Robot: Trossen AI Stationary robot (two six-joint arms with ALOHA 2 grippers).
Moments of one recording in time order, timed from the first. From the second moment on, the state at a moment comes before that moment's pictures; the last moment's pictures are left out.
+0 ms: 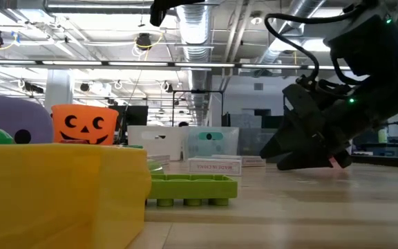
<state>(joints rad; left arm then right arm) -0.03 1.31 1.05 0.11 -0.16 -0.62 0.38 1.80 0.48 0.52 0.73 1.05</state>
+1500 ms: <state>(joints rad) -0.03 1.31 1.05 0.09 -0.17 -0.61 0.20 1.80 0.47 0.57 0.75 0.76</state>
